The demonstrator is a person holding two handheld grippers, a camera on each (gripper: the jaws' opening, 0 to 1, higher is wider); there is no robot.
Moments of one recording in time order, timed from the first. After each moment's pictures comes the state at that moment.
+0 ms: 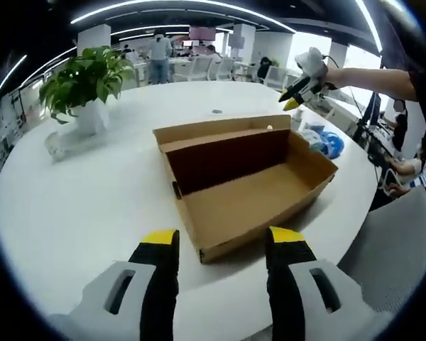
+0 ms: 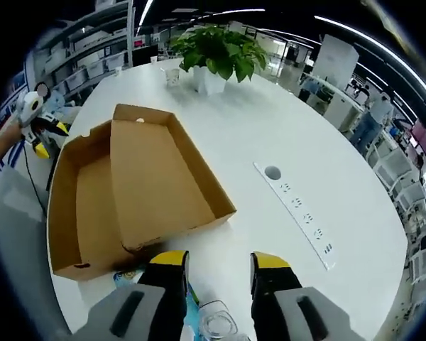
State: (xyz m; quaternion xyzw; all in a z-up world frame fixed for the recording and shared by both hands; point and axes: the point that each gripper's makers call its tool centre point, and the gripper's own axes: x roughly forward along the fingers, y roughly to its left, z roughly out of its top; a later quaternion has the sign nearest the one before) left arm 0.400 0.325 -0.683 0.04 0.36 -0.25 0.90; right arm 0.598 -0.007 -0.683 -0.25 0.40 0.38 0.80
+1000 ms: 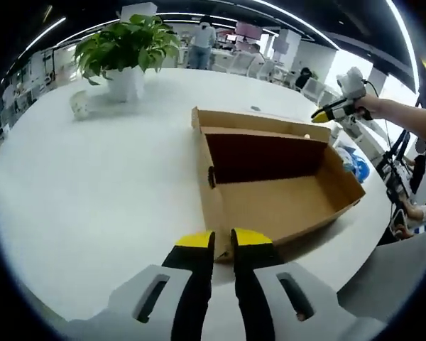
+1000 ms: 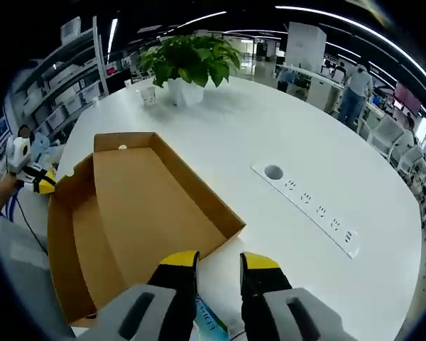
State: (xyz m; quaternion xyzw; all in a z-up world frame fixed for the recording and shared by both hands) left arm 0.412 0.344 -0.706 -0.04 0.38 -0.16 0.91; right arm 0.607 0.021 -0.700 -0.14 0.42 0.33 0.83
